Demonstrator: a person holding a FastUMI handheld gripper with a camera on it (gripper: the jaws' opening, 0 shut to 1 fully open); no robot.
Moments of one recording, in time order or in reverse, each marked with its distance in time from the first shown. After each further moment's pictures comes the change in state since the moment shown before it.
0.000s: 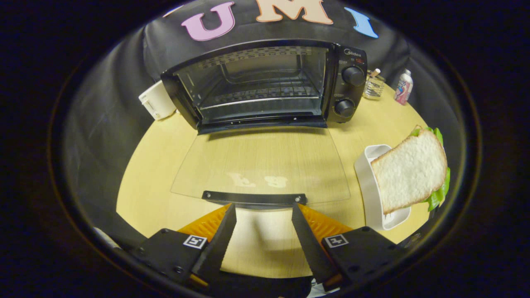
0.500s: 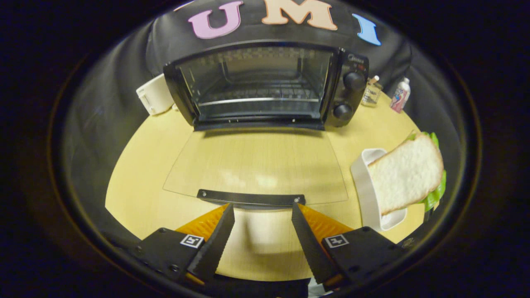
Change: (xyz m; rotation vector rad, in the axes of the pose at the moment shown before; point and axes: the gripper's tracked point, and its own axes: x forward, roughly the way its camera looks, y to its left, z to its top) arm 0.024 -0.004 -0.015 -0.067 -0.032 -0.105
